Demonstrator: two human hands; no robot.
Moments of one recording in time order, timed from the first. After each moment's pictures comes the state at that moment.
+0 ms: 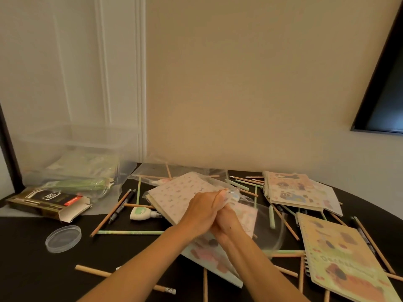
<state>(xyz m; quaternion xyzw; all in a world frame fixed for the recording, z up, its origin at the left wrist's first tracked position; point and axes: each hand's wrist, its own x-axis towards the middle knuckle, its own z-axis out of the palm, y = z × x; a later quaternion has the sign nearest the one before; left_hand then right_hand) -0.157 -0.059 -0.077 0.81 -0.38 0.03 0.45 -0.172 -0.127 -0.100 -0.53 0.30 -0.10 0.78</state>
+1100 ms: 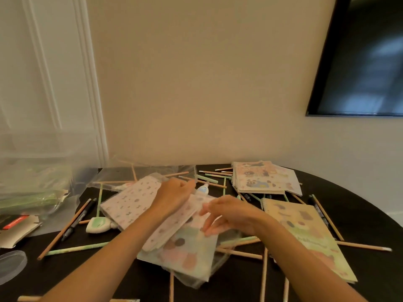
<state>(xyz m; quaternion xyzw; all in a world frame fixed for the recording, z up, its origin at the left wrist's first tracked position) -0.143 -0.089 -0.054 0.85 -0.30 -0.04 0.43 -0.253 -0.204 -0.048 -0.76 0.17 0.09 0.61</state>
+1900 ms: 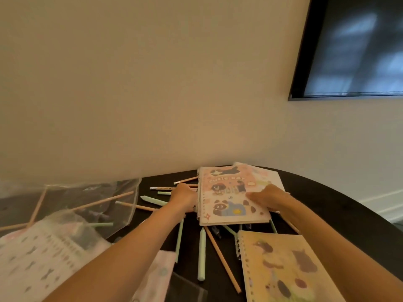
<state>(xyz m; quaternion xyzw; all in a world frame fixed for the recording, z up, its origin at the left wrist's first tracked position) -0.059 -0.340 -0.102 0.85 -0.18 -0.24 0.44 -0.201 -0.485 -0.095 -0.78 0.47 -0.07 0.41</state>
